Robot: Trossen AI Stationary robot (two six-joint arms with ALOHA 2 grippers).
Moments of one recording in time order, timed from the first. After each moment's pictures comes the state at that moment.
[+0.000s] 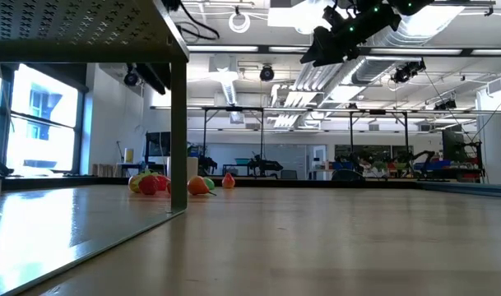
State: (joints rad) left arm 0.51 1.21 1.20 -0.91 -0.08 -0.16; right arm -0.79 1.33 1.18 -0.10 -0.06 -0.20
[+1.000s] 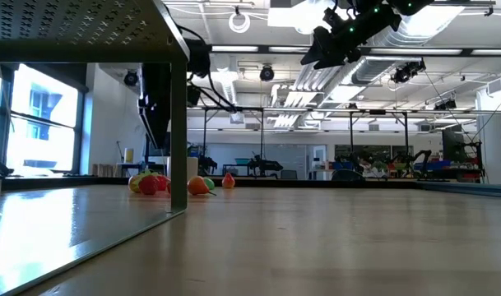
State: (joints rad) left arm 0.51 1.58 1.20 -0.98 -0.10 0.02; right arm -0.79 1.33 1.18 -0.12 -0.05 -0.15
